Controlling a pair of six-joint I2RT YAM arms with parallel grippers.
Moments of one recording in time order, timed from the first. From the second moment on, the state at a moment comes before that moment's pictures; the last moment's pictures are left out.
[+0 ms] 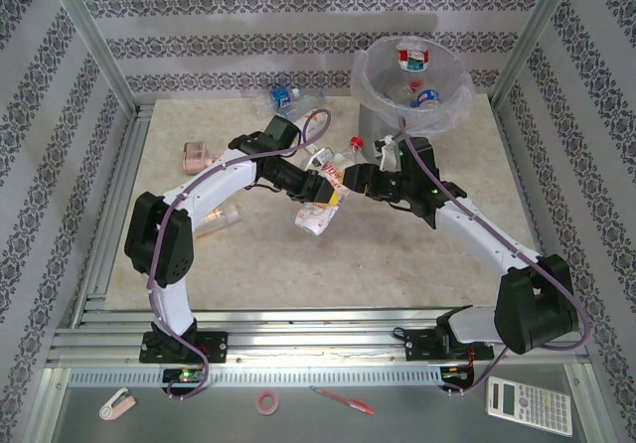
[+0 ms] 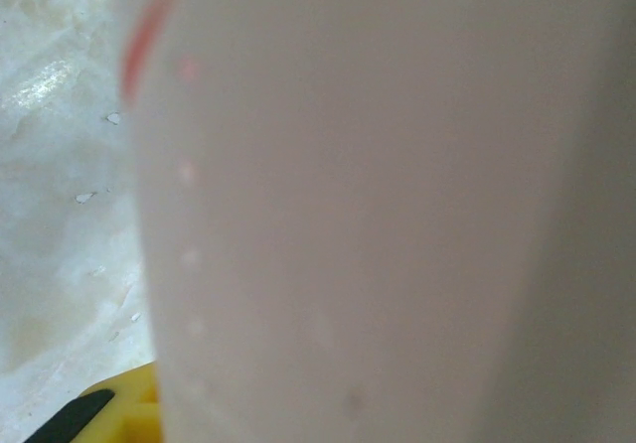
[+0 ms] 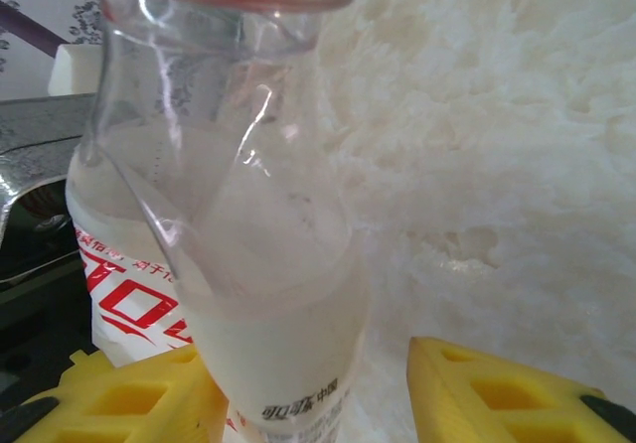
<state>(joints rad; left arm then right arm) -0.50 1.84 1.55 -0.80 0.97 -0.19 0.34 1.34 0.92 -0.15 -0.62 0.69</state>
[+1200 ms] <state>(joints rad) -0.40 1.56 1.64 -0.68 0.64 -0.30 -0.08 0.86 0.82 -0.74 -0.39 0.84</state>
